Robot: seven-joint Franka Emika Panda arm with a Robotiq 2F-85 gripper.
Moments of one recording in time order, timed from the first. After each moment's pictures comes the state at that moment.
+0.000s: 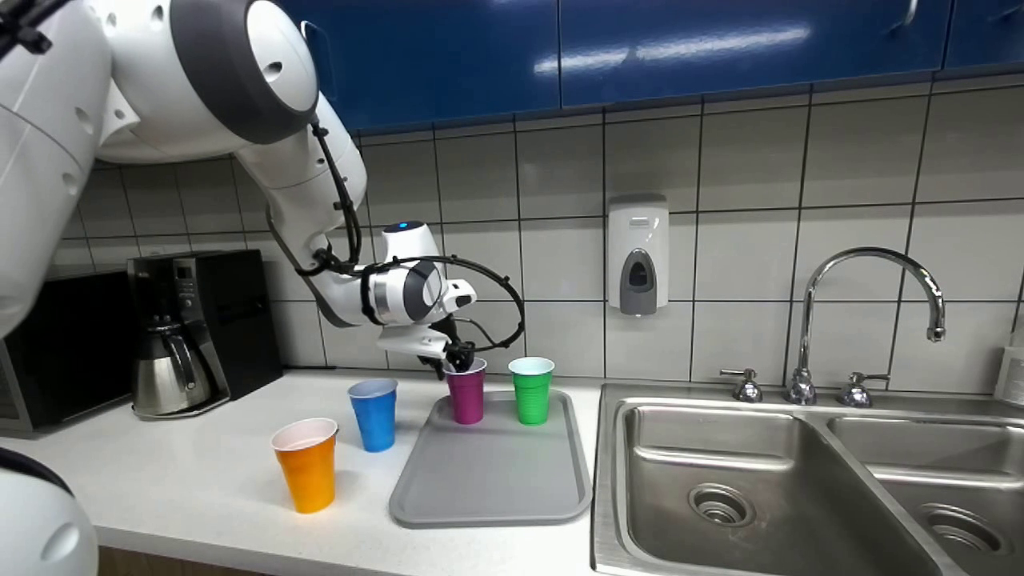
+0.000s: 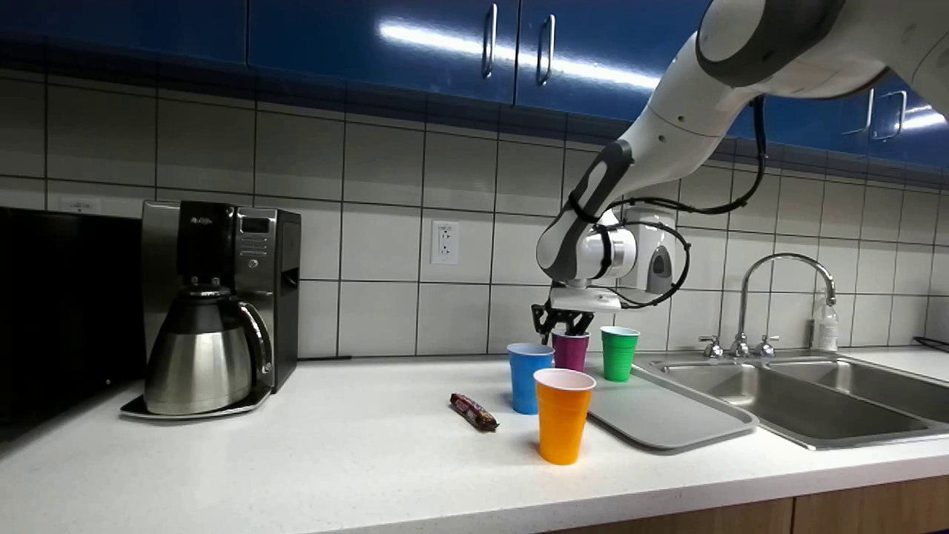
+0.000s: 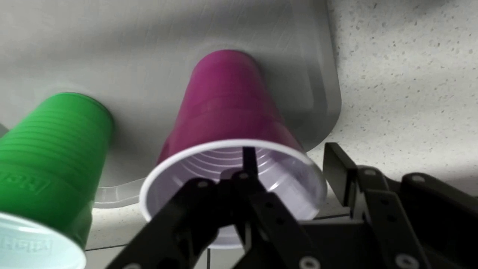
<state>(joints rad) 0.15 0.58 -0.11 -1.82 0.02 2.80 0.16</state>
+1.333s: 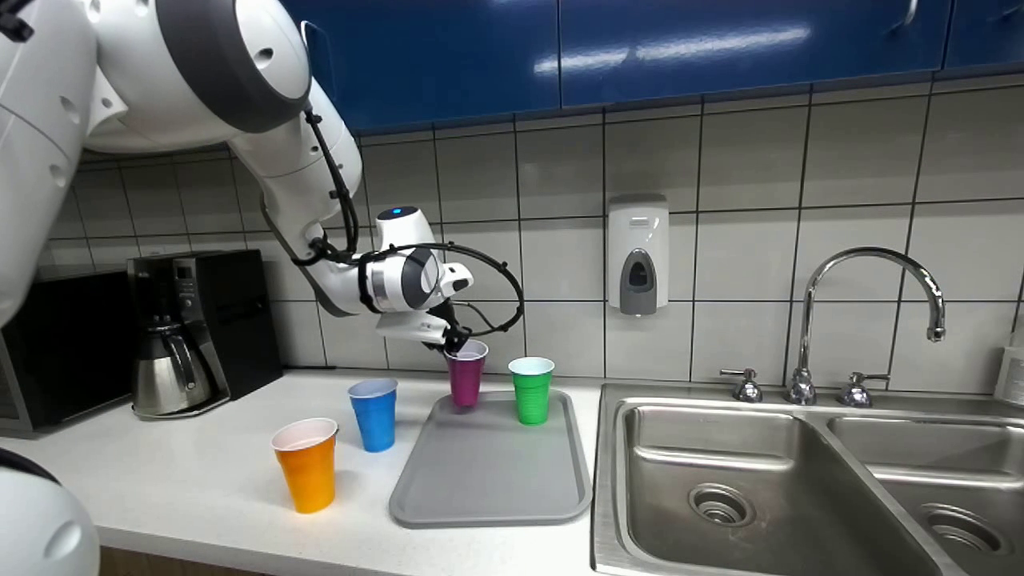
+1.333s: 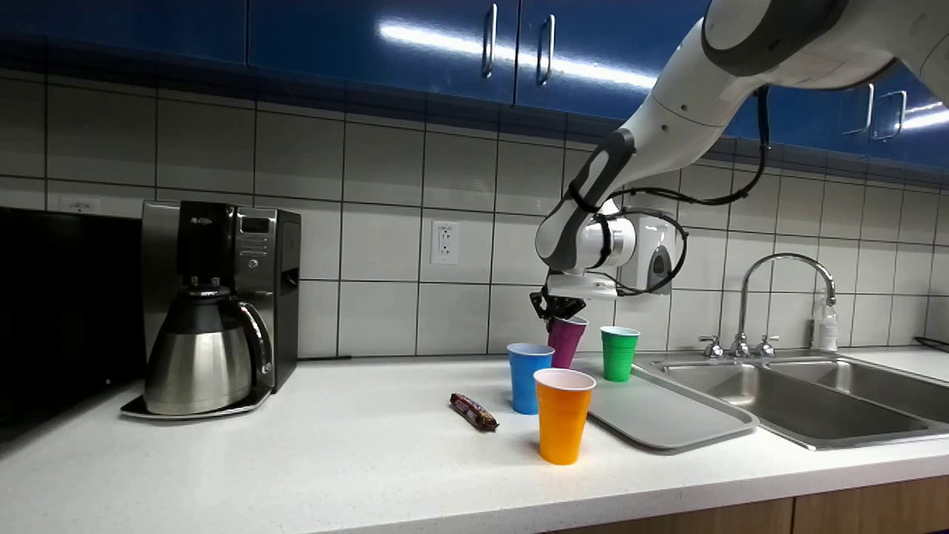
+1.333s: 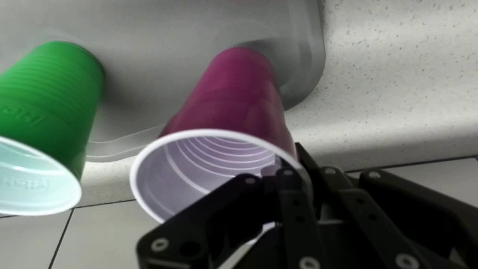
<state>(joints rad) 0.15 0.55 -0.12 -1.82 0.00 2.84 0.17</state>
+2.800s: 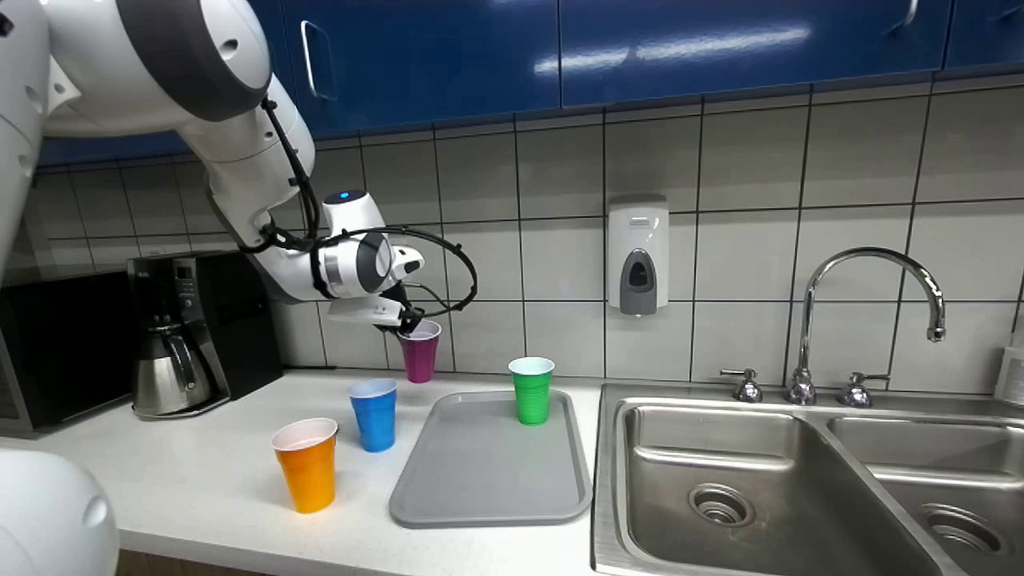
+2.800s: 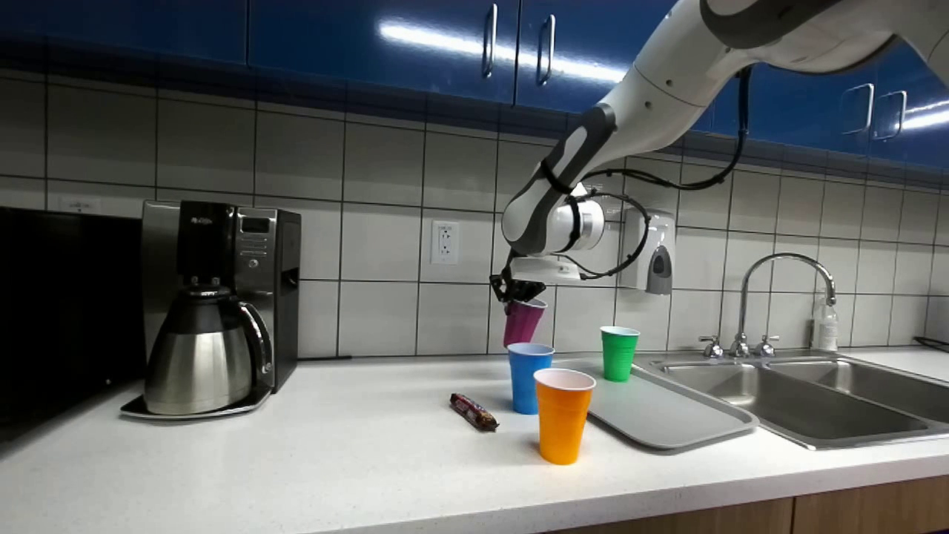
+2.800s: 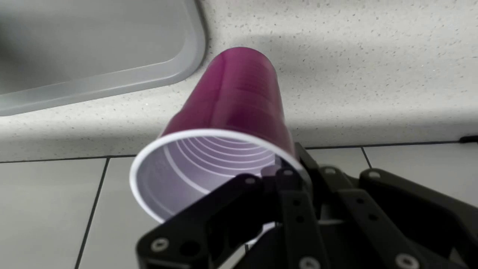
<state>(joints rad) 0.27 0.51 -0.10 -1.81 -0.03 2.86 0.17</state>
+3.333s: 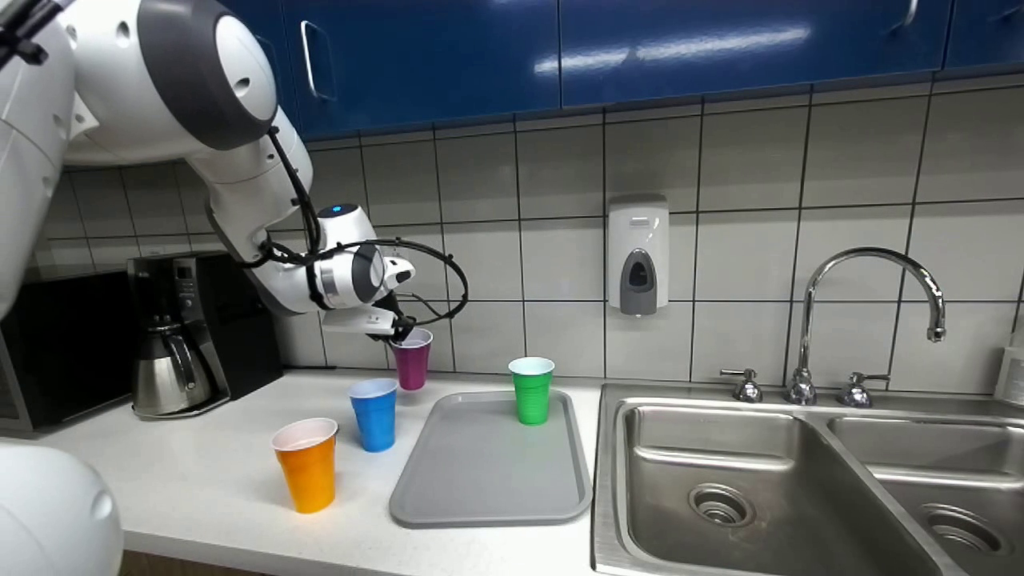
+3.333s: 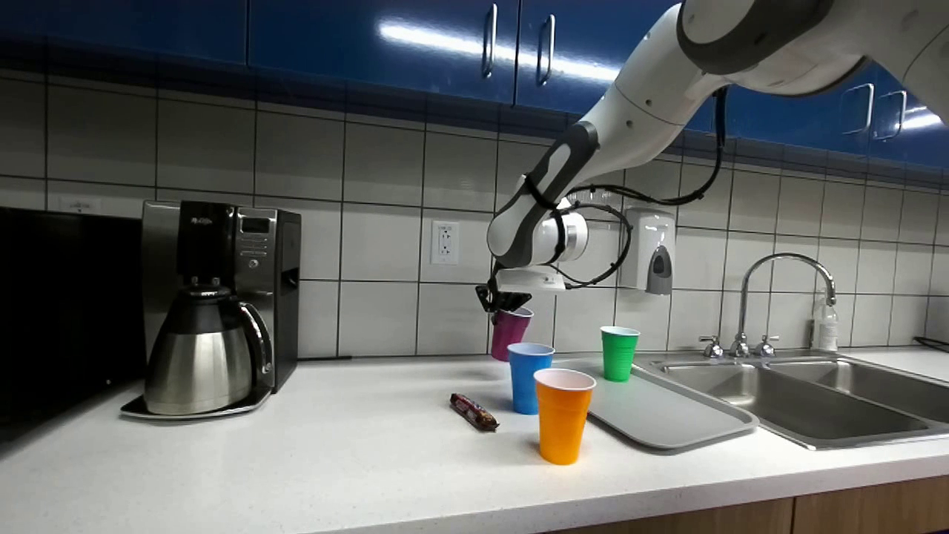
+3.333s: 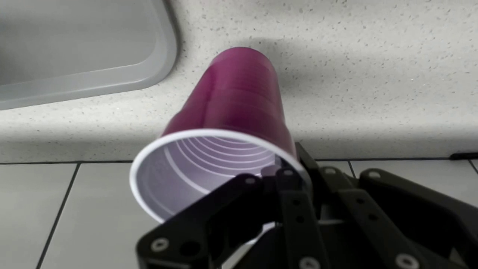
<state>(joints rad) 0.30 0.59 -0.10 -1.73 -0.05 2.85 0.18</state>
